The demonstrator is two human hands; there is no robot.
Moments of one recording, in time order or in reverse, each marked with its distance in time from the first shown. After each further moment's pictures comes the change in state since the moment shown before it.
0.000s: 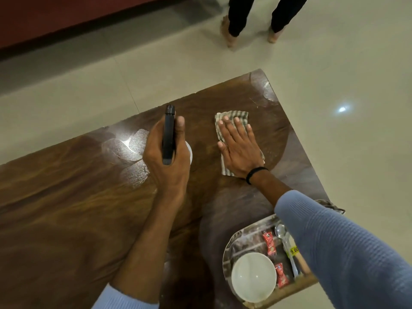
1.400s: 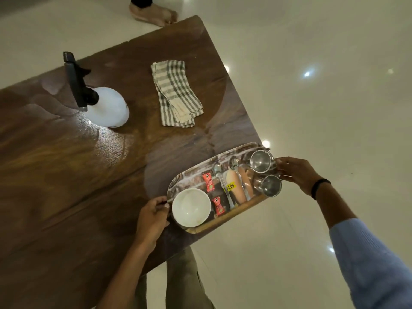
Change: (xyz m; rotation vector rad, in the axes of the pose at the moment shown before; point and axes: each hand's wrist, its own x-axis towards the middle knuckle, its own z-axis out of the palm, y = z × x) left_hand -0.253 -0.026 -0.053 0.192 -0.590 -1.120; right_hand -0.297 0.200 -0.091 1.113 -0.261 1.052
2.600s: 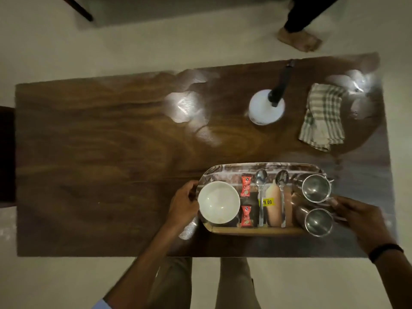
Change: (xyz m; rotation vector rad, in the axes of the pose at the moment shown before) left_hand -0.028 -0.041 -0.198 0.046 0.236 0.274; right_hand -0.093 -0.069 0.197 -0.110 -0.101 -0.223
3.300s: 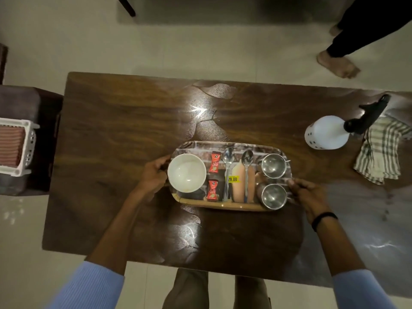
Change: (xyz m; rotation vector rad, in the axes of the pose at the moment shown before) left_hand 0.083 -0.070 -0.204 -0.347 0.125 -0.121; right_hand 0.019 -0.066 0.242 0.014 -0.171 0.035
